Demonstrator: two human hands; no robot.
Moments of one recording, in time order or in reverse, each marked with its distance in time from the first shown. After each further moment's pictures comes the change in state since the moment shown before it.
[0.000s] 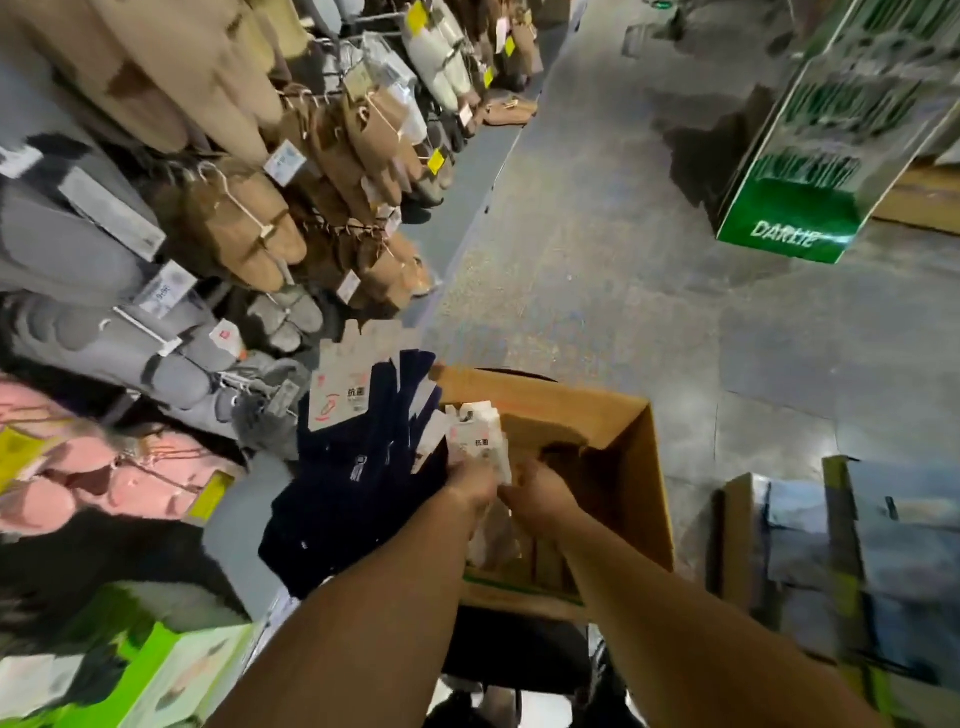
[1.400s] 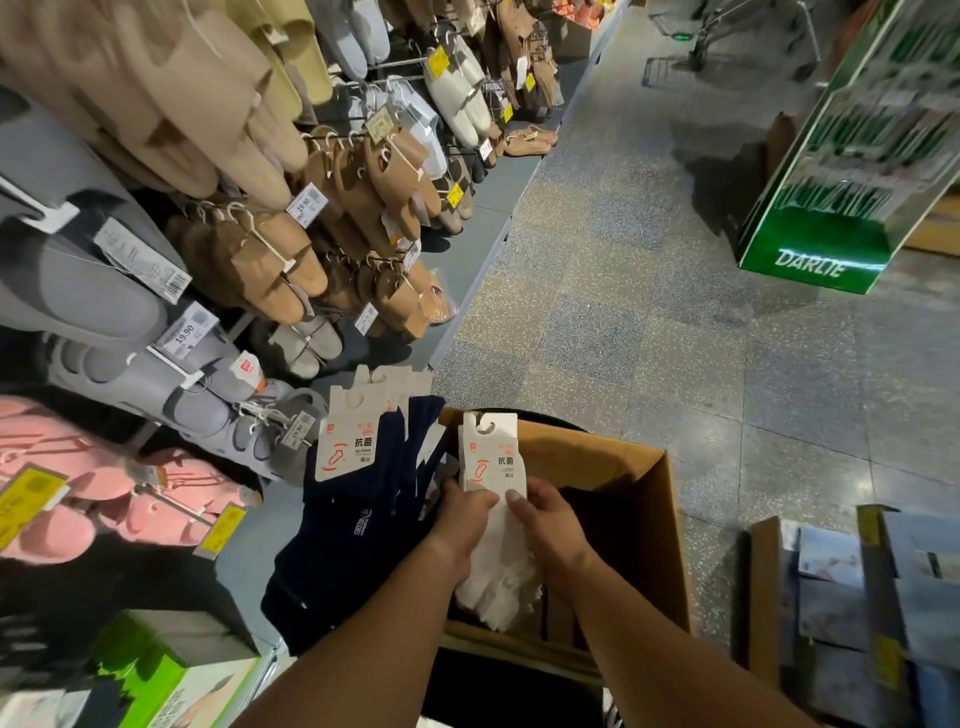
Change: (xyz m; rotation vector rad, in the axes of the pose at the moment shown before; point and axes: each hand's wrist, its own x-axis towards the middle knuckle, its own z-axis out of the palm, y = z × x) left_hand -0.022 0.017 -0.018 -0.182 -0.002 0.080; right_hand 0.049 0.026 0.015 0.933 0.010 0.000
